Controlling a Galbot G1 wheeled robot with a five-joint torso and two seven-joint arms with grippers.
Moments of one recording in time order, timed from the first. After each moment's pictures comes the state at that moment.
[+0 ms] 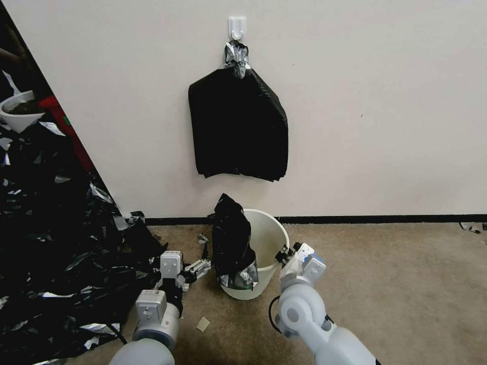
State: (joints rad) left arm 1.65 -1.13 -0.24 -2.32 -0.30 0.32 -0.50; right arm -1.20 1.28 -0.07 1.89 0.88 -0.05 0.91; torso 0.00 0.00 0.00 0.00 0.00
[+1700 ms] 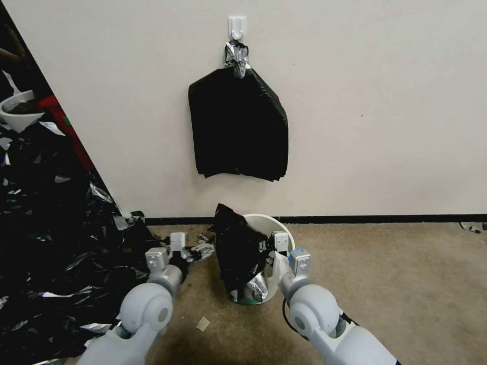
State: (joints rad) left arm 1.30 -1.16 -0.25 -1.99 -0.72 0.47 -0.32; right arm -1.20 1.23 -0.04 1.89 0.28 -0.19 0.33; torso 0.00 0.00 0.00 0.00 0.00
